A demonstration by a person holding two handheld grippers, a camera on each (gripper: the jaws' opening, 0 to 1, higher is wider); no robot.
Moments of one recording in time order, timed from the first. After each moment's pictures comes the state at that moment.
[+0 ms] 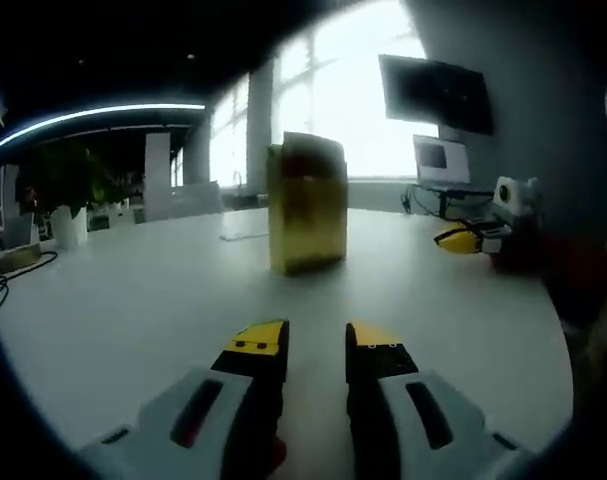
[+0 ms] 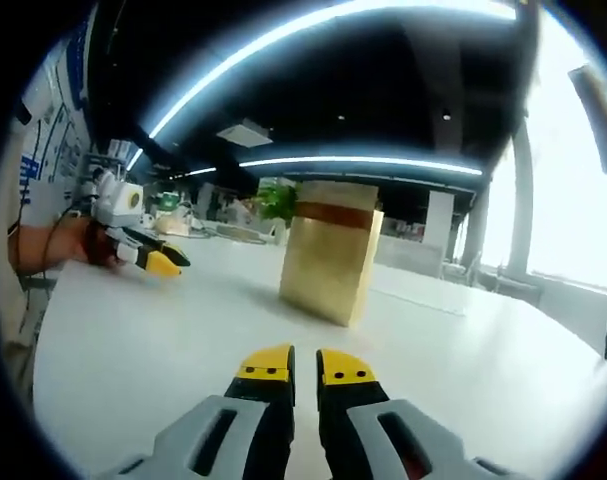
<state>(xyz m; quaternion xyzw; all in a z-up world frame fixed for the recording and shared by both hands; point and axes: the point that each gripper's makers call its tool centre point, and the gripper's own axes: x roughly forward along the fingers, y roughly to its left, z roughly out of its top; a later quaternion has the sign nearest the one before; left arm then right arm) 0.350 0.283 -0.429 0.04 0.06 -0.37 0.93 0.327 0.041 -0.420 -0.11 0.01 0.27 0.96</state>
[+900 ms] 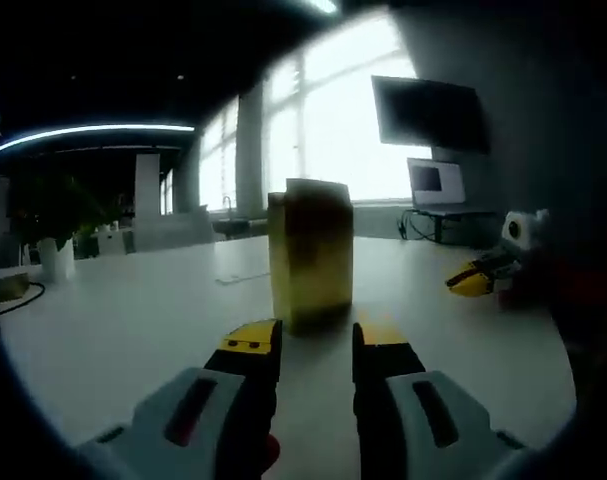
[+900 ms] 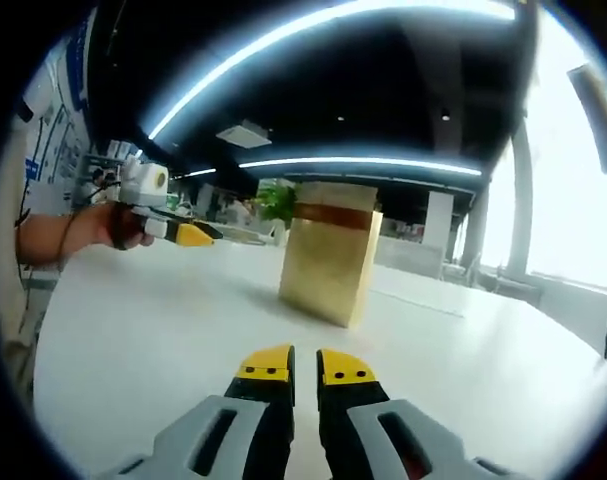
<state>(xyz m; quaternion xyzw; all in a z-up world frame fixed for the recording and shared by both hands) 0.391 0.260 -0.381 0.03 0.02 -0.40 0.92 0.327 0.041 -0.420 -0.11 0.01 0.27 0.96</state>
